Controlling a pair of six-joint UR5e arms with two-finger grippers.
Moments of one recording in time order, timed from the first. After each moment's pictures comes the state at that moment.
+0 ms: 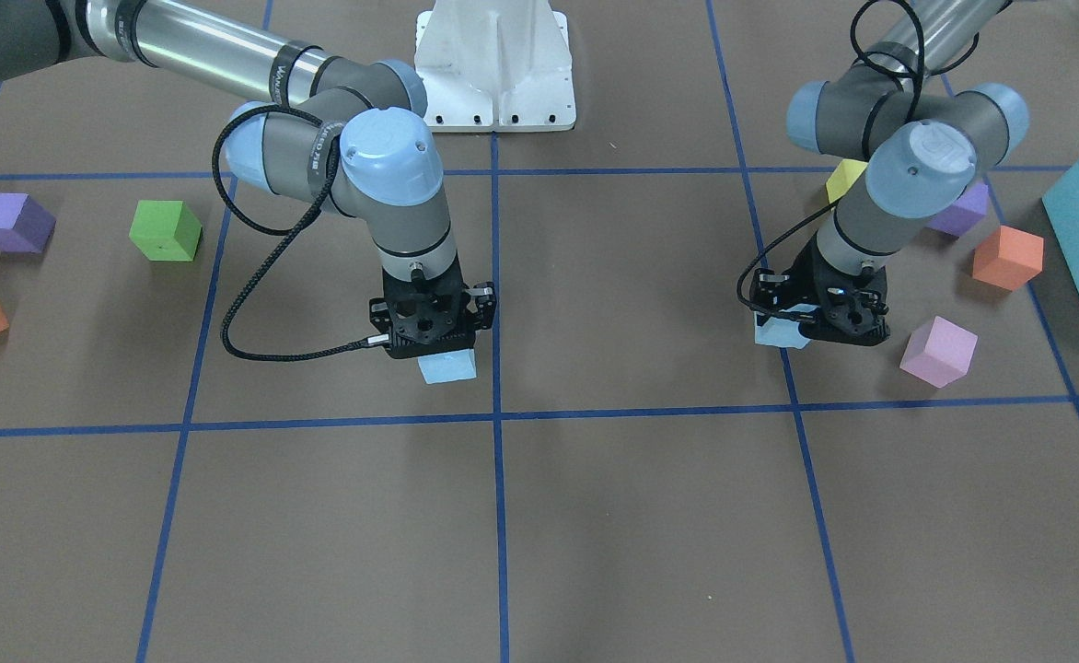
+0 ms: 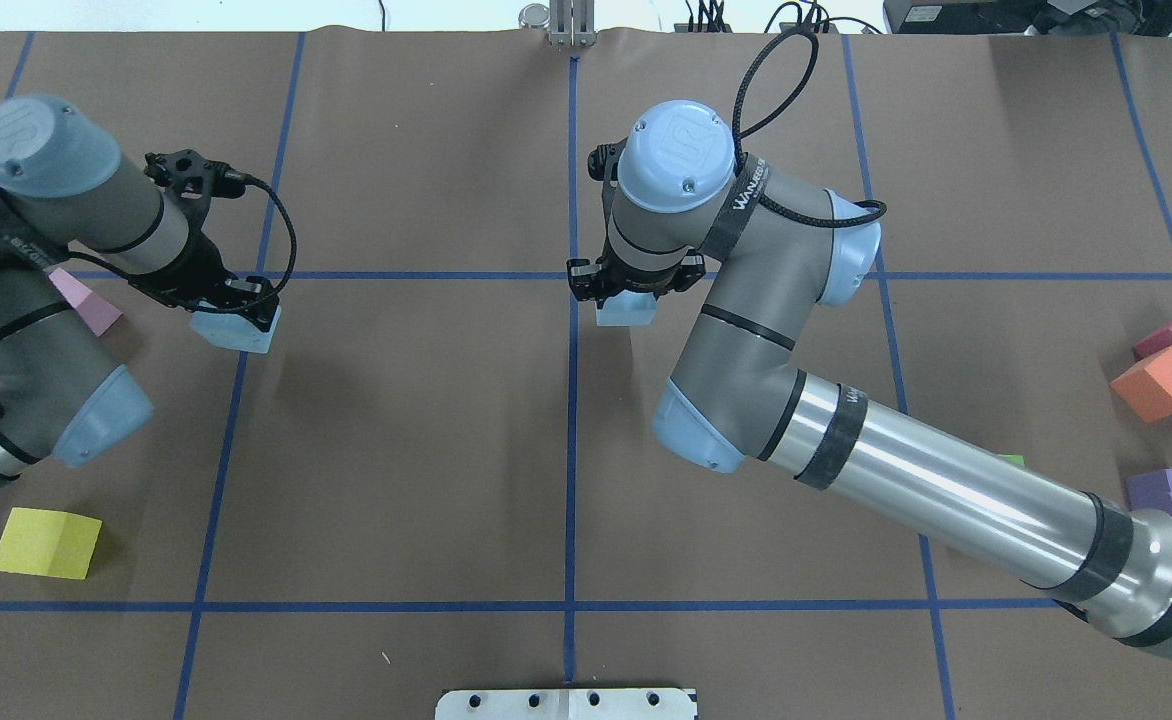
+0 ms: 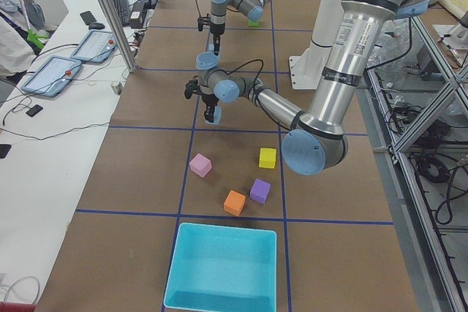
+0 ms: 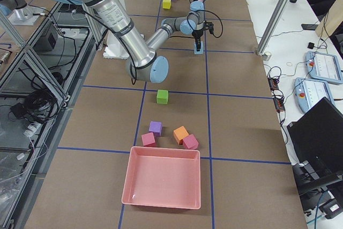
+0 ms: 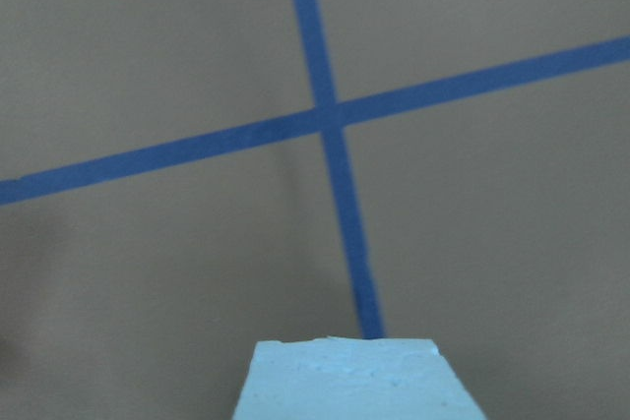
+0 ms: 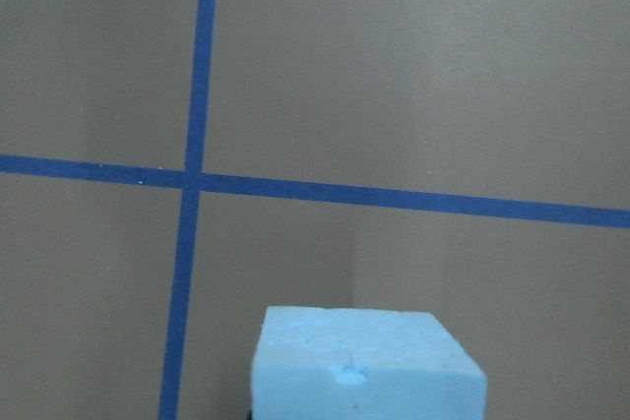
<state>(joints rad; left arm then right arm) -0.84 -1.94 -1.69 -1.71 -2.12 -0.77 0.61 -0.75 1.41 -1.43 1.89 1.03</state>
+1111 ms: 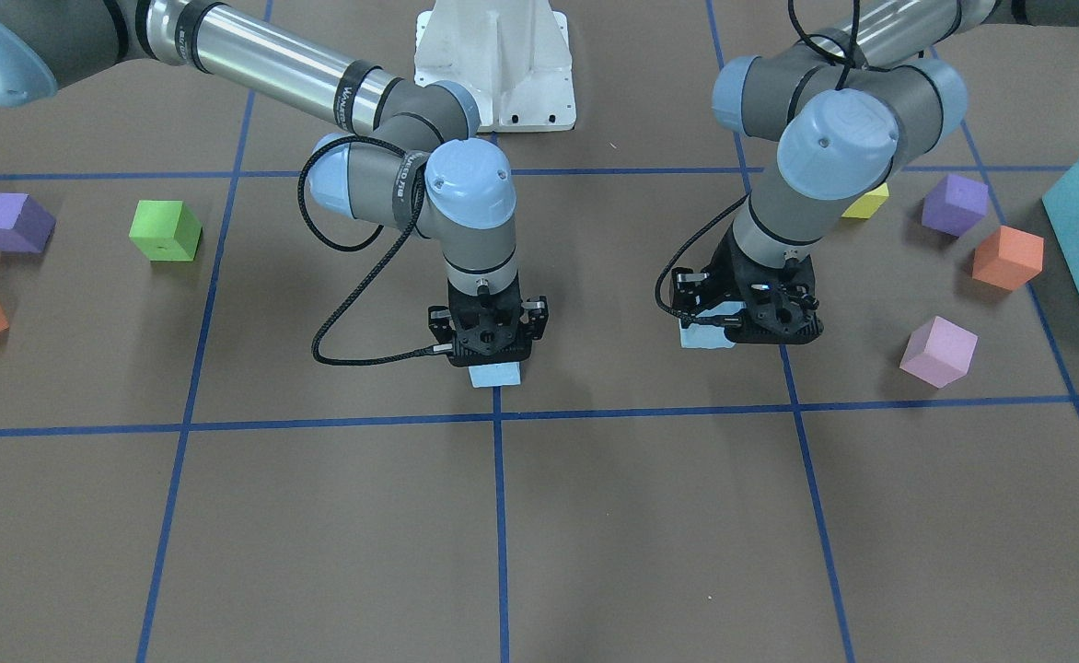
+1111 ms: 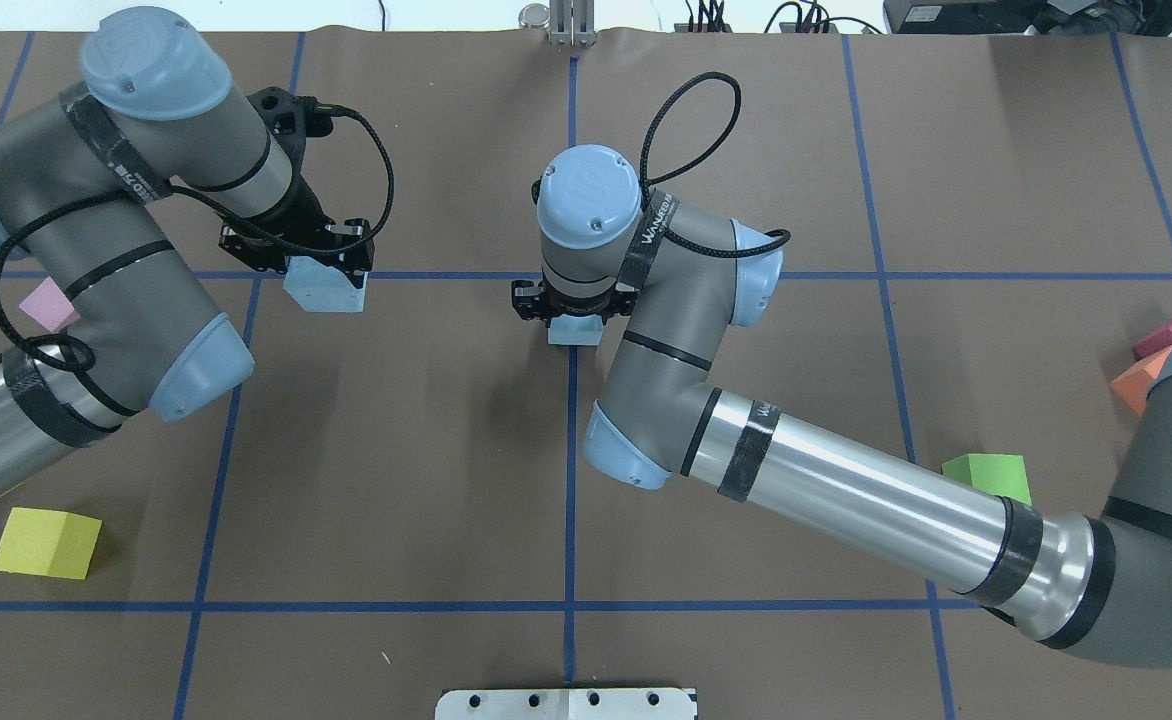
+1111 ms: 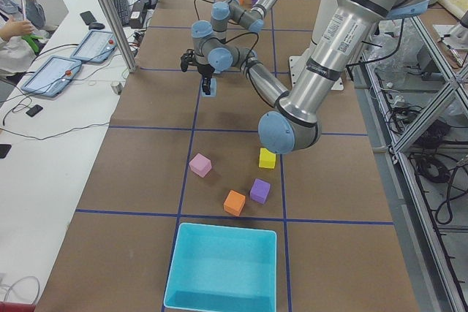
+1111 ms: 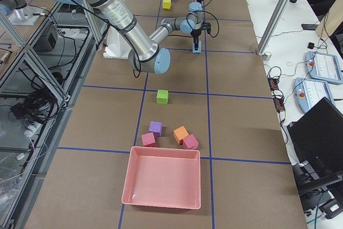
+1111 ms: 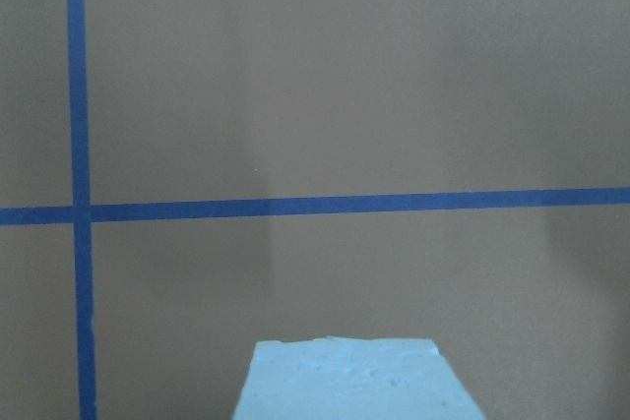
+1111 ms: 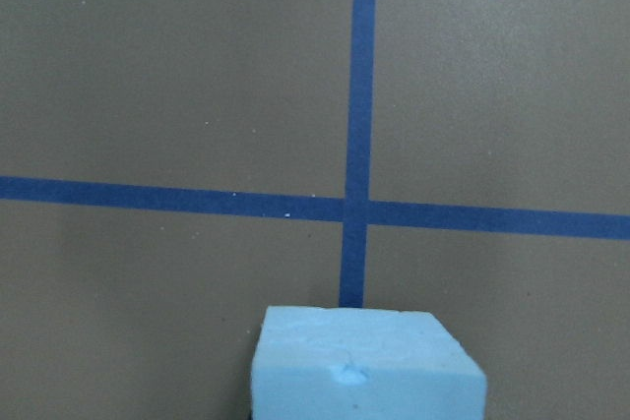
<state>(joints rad) -0.82 -2.13 -1.68 -1.58 -2.13 -0.94 0.56 -0.65 1.25 -1.39 1.85 1.13</state>
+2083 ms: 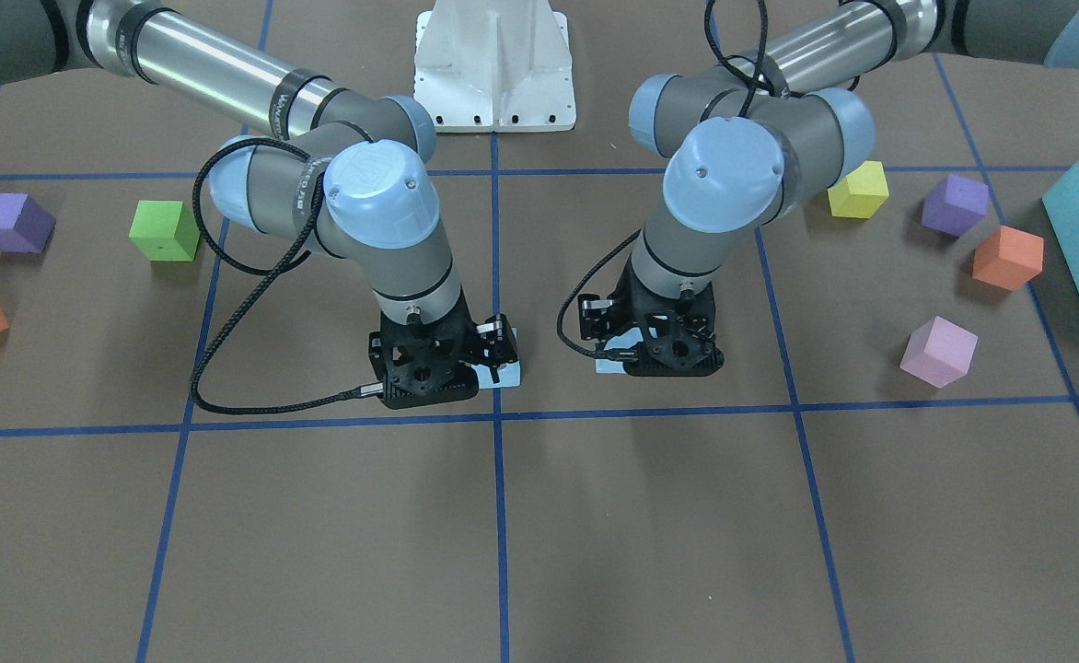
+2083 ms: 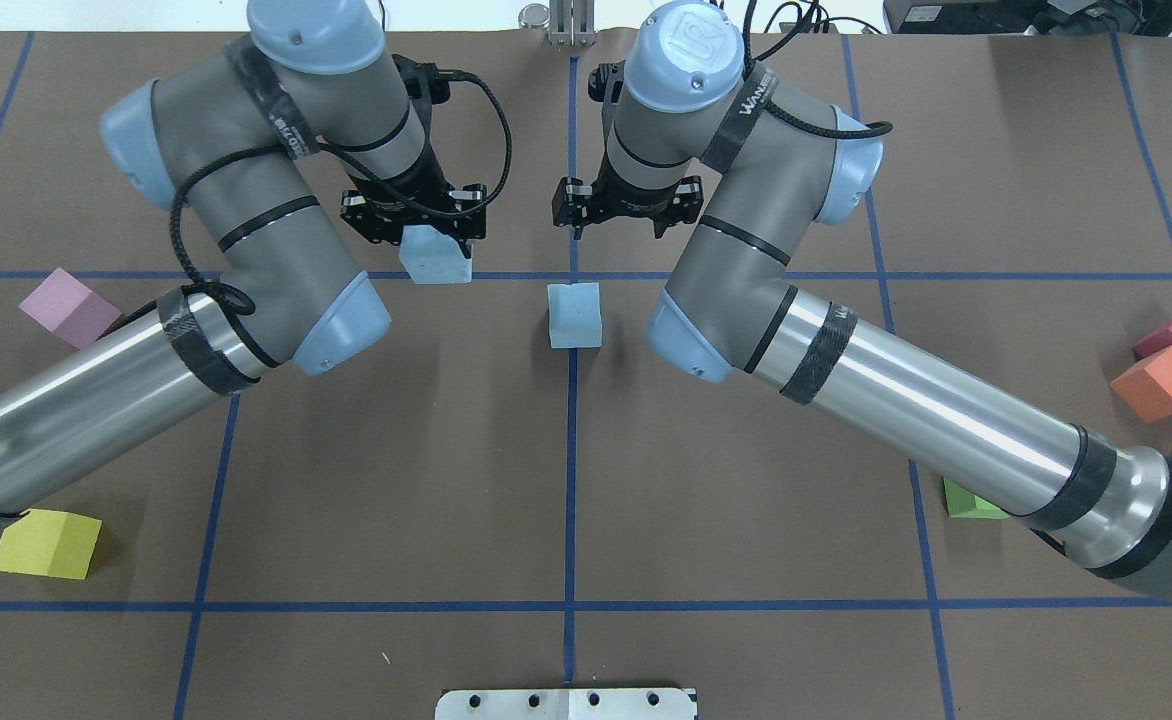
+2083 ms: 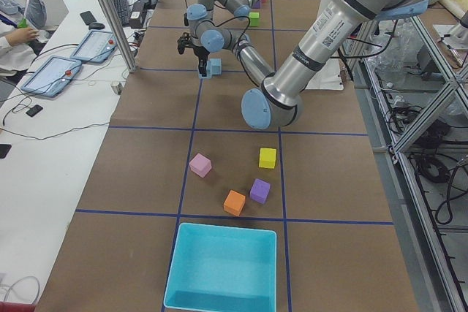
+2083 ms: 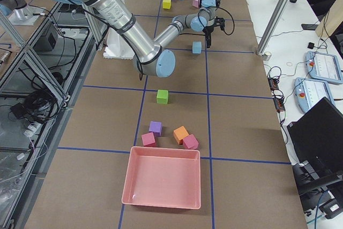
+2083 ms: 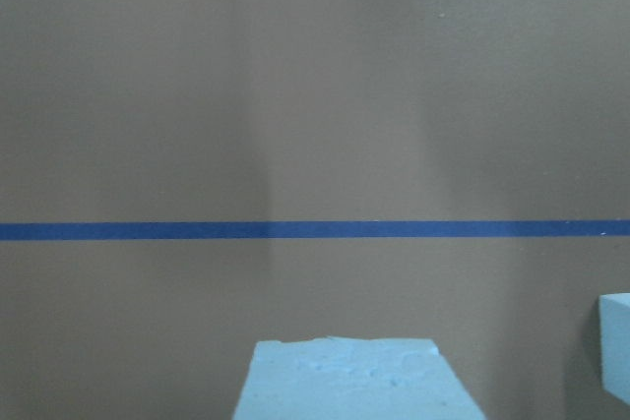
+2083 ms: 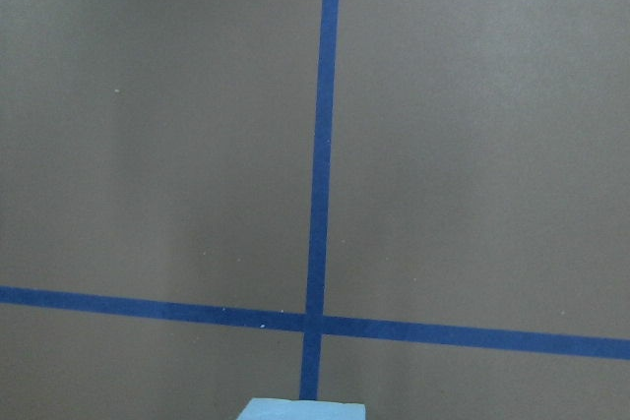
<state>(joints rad) -0.77 -2.40 -1.45 -1.60 -2.12 -1.02 0.73 -0.70 1.32 -1.39 1.98 1.00</state>
